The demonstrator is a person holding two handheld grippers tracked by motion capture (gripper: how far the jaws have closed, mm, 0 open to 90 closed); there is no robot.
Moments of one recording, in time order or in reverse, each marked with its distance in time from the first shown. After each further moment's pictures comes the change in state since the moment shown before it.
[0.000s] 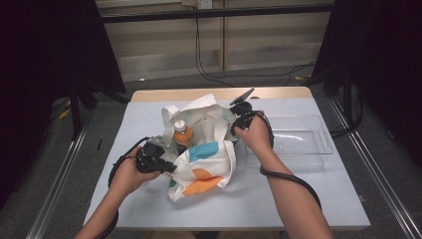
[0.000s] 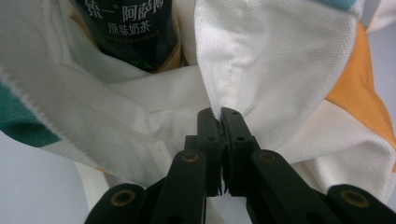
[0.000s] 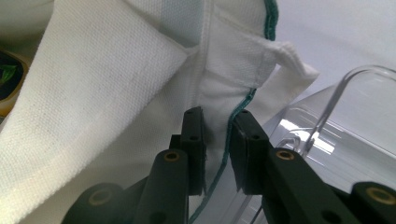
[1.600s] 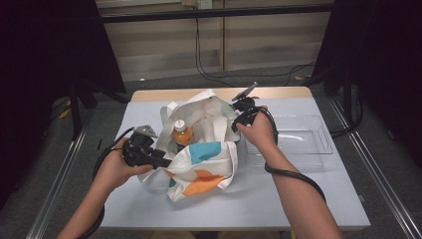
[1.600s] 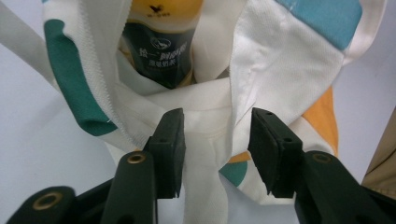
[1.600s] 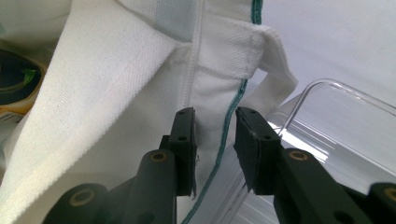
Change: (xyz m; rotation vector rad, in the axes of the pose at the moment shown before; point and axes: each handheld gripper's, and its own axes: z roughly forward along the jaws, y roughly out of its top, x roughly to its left) left arm -0.001 0.011 -0.049 -0.075 0.026 -0.065; right arm -0.001 0.004 -0.021 -0.026 -0.005 -0.023
